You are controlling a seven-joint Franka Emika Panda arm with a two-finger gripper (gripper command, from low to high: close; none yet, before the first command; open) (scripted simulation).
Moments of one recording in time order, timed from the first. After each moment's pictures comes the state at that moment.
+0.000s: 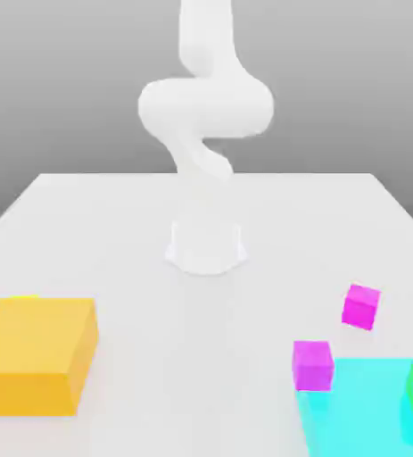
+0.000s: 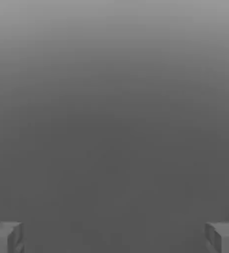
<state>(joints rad) 0.06 -0.74 0.00 -2.34 0.03 2.34 0.76</state>
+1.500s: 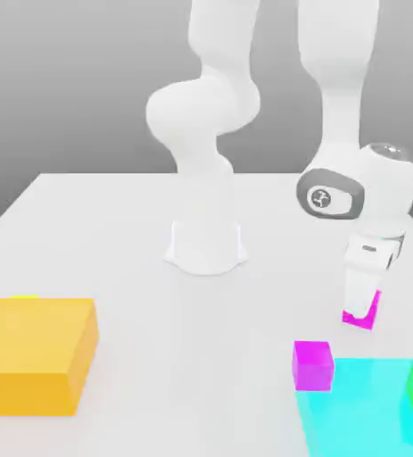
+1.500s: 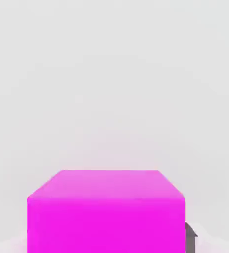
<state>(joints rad) 0.80 0.26 0.07 -2.82 -0.28 3.08 0.85</state>
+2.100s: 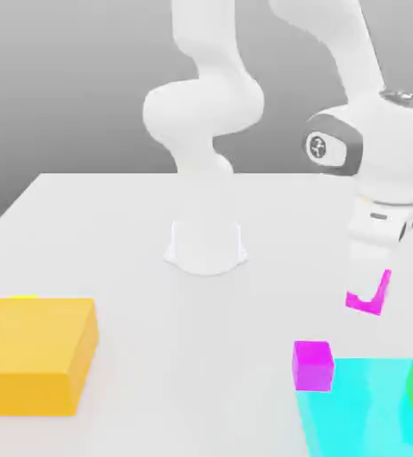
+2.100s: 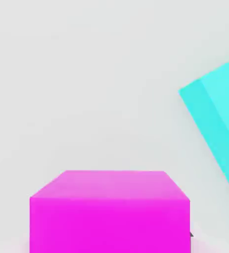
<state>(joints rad) 0.58 -0.07 0.05 -2.72 0.01 2.64 0.32</state>
